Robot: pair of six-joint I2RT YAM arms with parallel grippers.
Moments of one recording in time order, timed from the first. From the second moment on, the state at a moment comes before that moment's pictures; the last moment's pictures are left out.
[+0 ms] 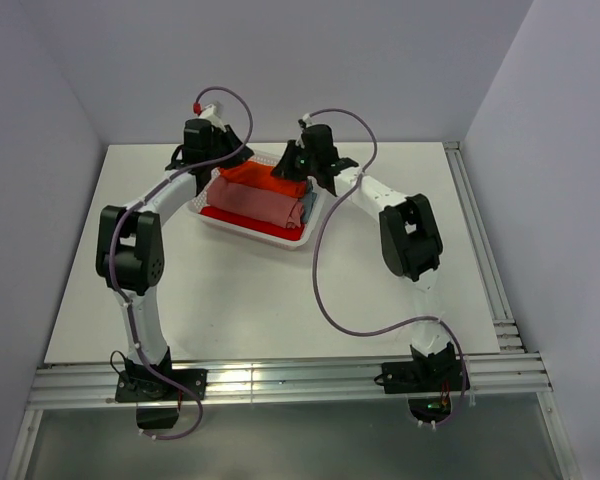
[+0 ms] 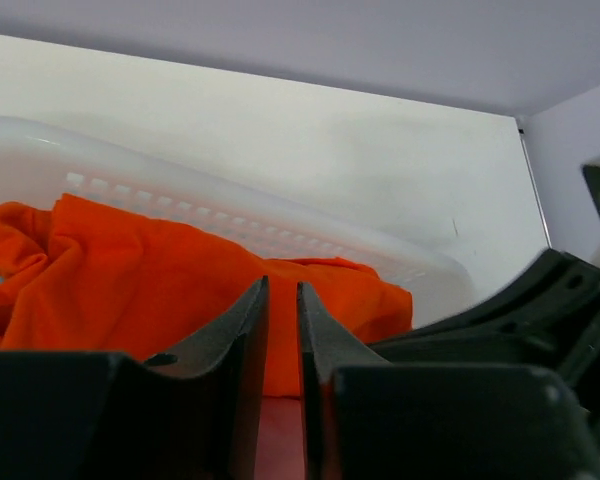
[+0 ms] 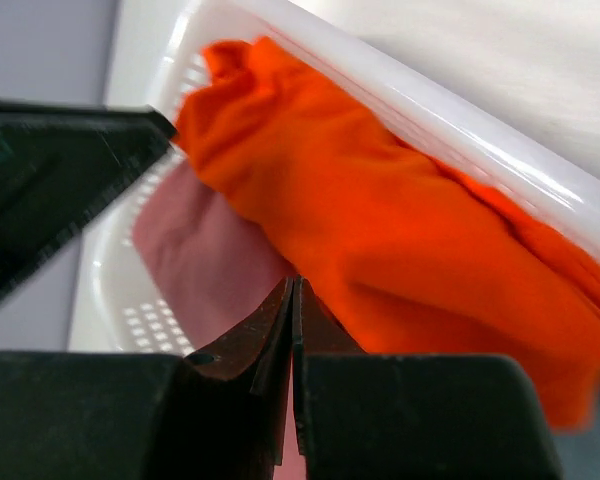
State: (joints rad) left arm -0.22 2.02 1.58 0.07 0.27 -0.54; right arm 0.46 2.20 1.80 -0.11 -0.29 0.65
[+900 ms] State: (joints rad) left arm -0.21 2.12 1.60 0.06 0.36 -0.51; right arm 0.46 2.37 1.89 0.01 -0.33 0.78
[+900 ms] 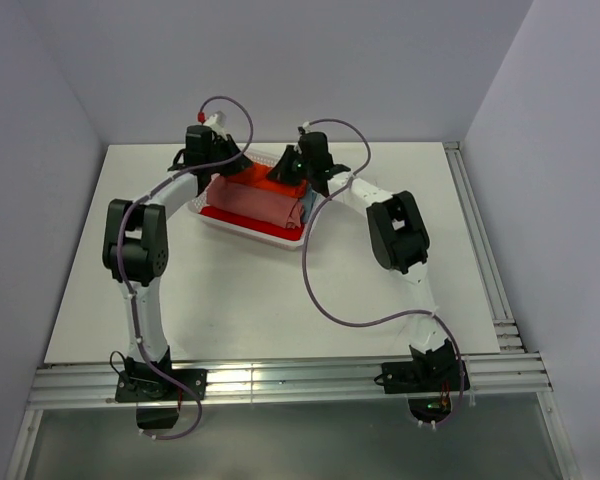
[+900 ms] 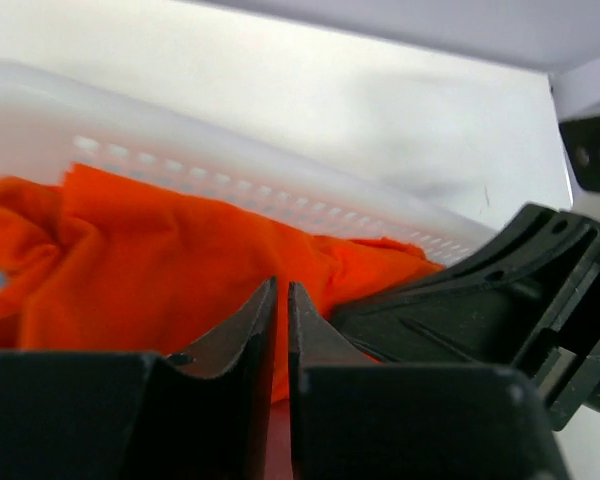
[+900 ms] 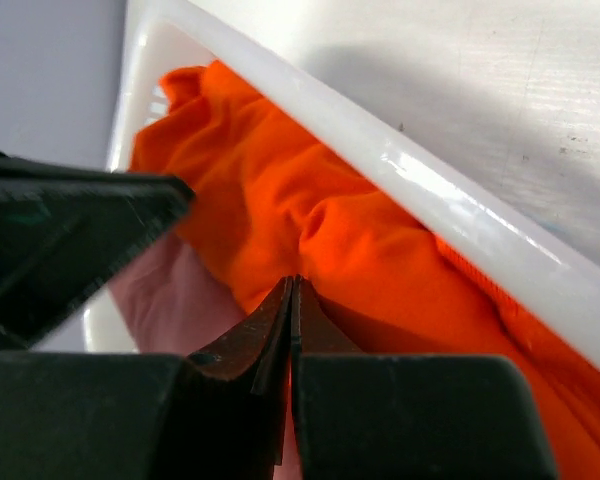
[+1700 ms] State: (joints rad) left arm -0.26 1.30 0.80 0.20 0.17 -0.61; right arm 0.43 1.42 1.01 0.09 -0.12 0.65
